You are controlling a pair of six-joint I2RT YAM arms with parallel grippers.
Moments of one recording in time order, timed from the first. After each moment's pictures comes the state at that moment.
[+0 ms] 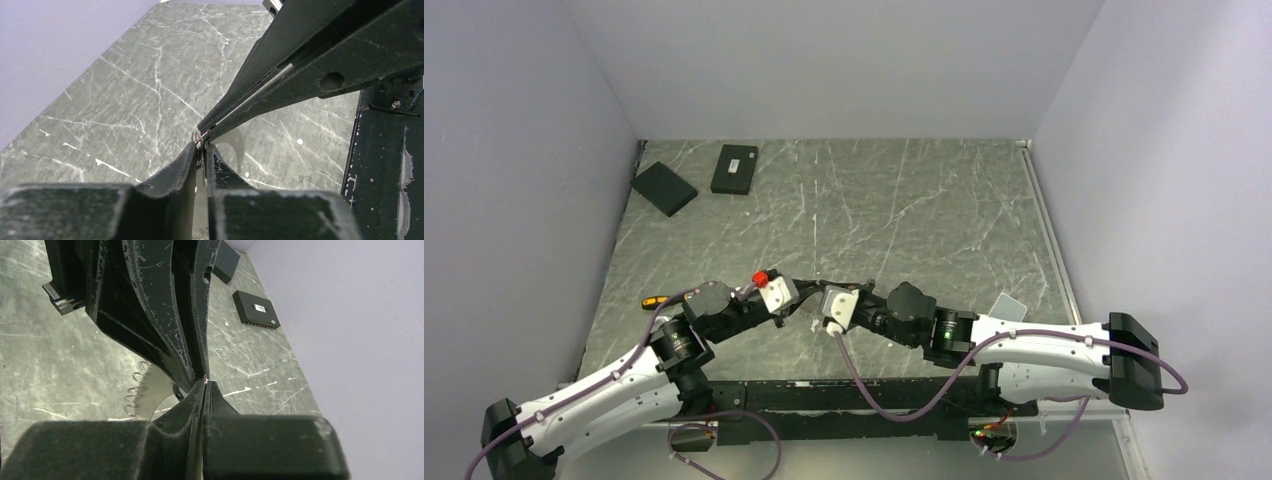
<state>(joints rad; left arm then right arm) -0.91 0.61 0.42 0.15 0.15 0.21 1.29 1.08 0.64 0.34 0.20 -0.60</state>
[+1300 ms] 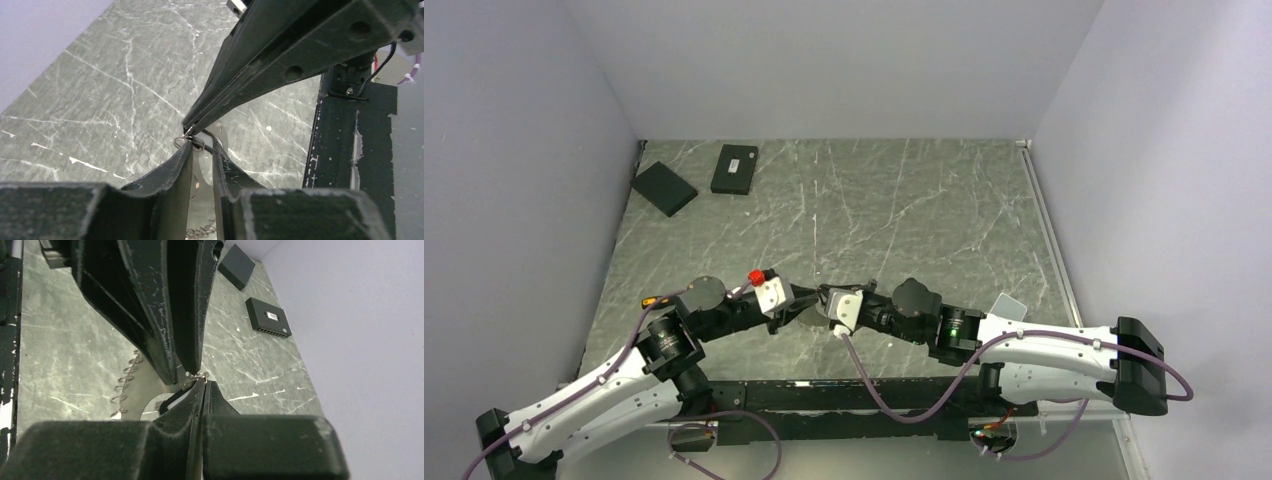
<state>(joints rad) -0.91 0.57 0.51 -0.05 0.26 0.18 1.25 1.04 0.64 0.29 0.09 -0.61</state>
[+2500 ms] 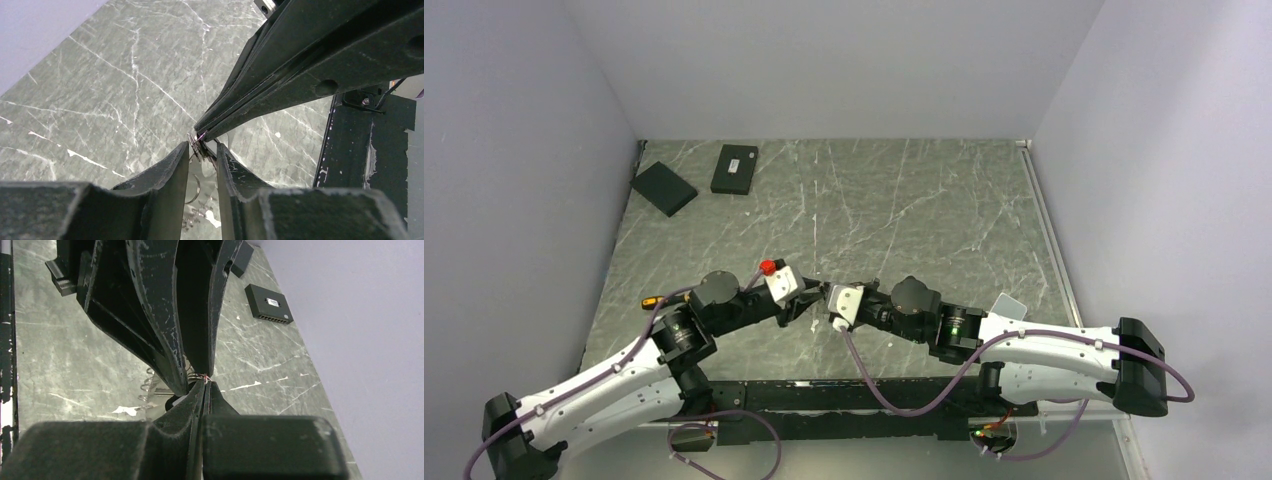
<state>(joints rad) -0.91 0.67 0.51 0.04 0.21 0.14 1.24 1.03 0.66 0.24 0.12 -0.57</state>
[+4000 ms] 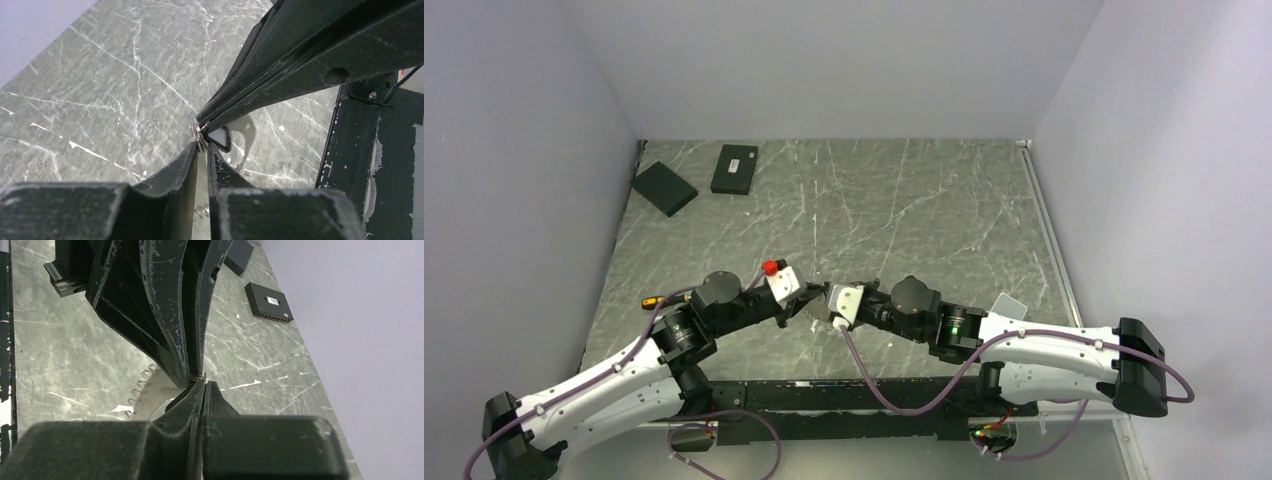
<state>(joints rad) -0.91 0.68 0.51 0.02 0.19 0.14 1.24 1.03 0.66 0.23 0.12 -0.56</state>
